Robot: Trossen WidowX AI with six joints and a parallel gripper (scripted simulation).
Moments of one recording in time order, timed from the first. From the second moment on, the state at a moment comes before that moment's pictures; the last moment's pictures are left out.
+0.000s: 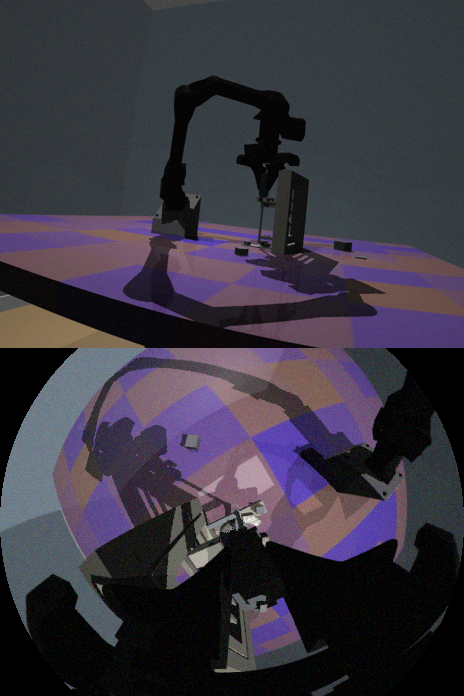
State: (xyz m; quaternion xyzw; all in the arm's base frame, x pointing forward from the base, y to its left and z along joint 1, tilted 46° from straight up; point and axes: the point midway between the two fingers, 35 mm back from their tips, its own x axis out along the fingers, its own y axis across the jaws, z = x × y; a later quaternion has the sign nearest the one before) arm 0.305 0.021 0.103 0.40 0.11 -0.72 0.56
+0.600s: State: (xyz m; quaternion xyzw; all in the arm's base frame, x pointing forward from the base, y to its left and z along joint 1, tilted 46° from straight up) arm 0.306 0.020 0.103 0.32 0.21 -0.69 0.61
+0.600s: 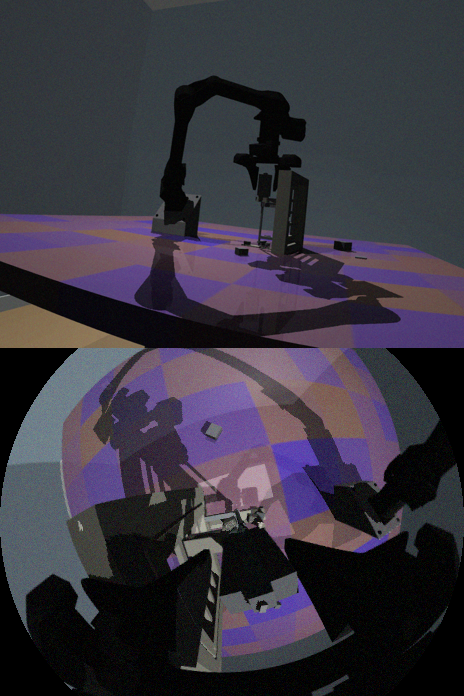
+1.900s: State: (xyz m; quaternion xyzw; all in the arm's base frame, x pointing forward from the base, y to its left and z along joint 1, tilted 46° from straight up) arm 0.306 0.020 0.103 -0.32 0.69 -0.23 0.61
